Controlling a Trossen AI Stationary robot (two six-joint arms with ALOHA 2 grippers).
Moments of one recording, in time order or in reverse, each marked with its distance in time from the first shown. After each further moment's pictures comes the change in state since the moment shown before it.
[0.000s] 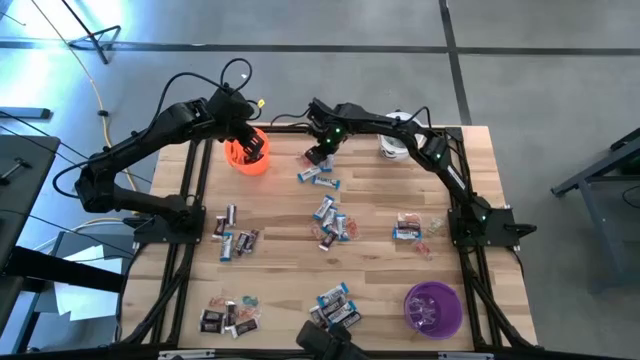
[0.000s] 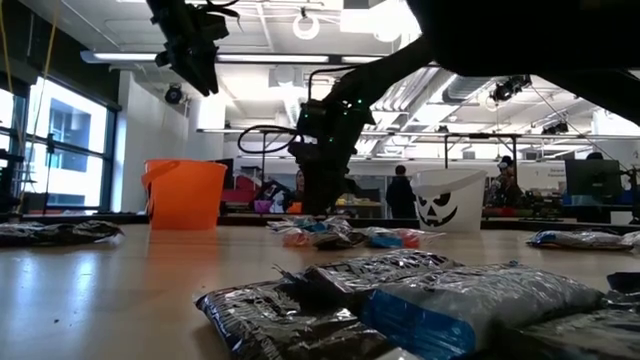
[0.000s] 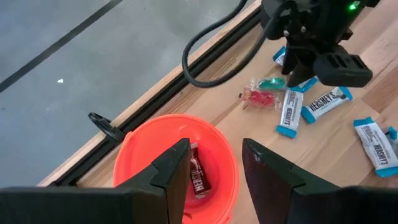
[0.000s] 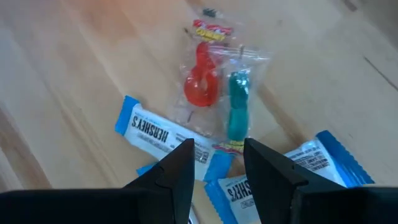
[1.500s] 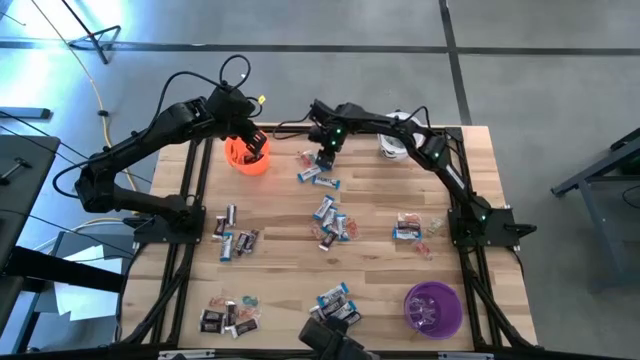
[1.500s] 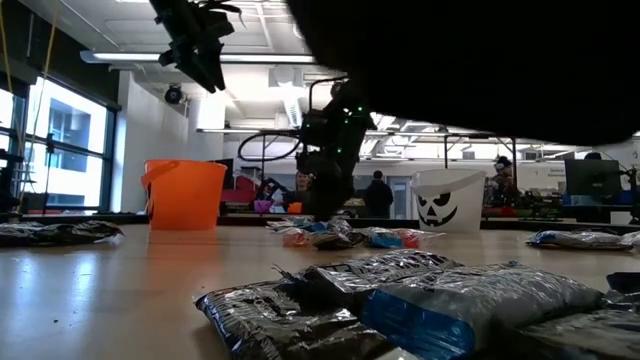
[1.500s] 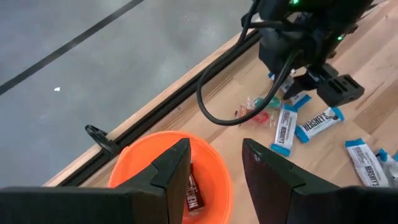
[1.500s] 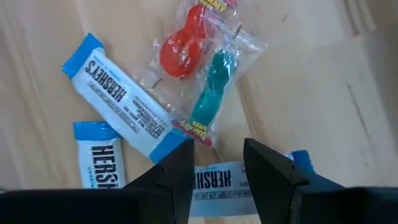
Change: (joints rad) left arm 0.000 0.000 0.000 0.062 0.000 -0.026; right arm -0.016 0.027 0.000 -0.038 0.066 -0.389
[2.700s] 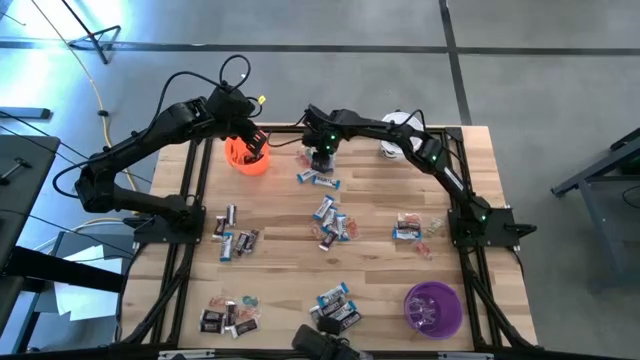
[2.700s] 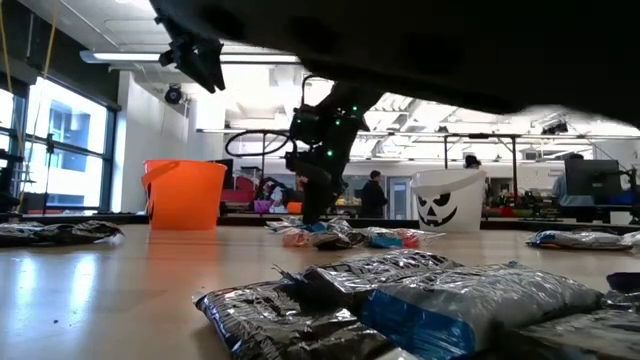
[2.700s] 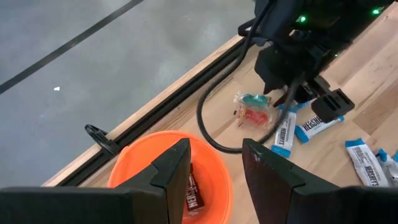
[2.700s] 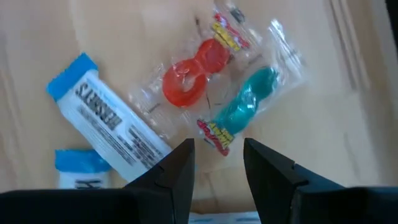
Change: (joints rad) left arm 0.000 0.000 0.000 -0.001 0.000 -0.003; right arm 0.040 0.010 0.000 0.093 0.093 -0.006
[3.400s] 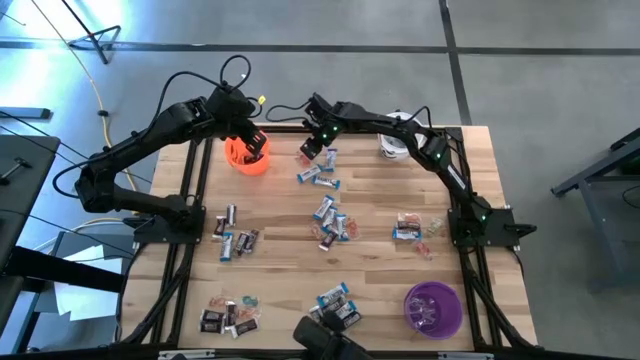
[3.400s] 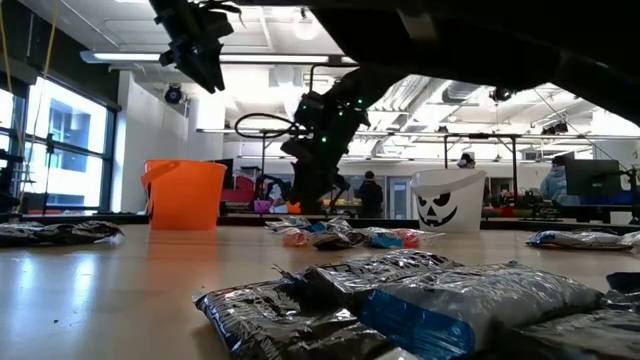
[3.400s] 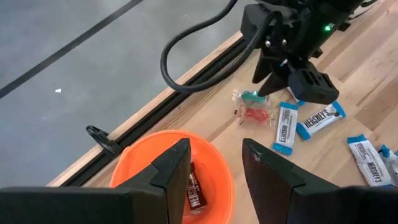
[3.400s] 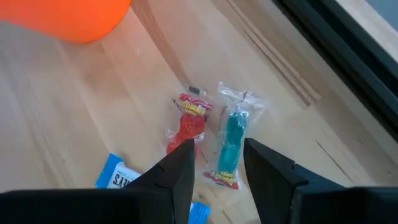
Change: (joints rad) left arm 0.000 0.000 0.000 -0.004 0.001 0.019; right arm -0.033 -0.037 0.001 0.121 -0.059 0.358
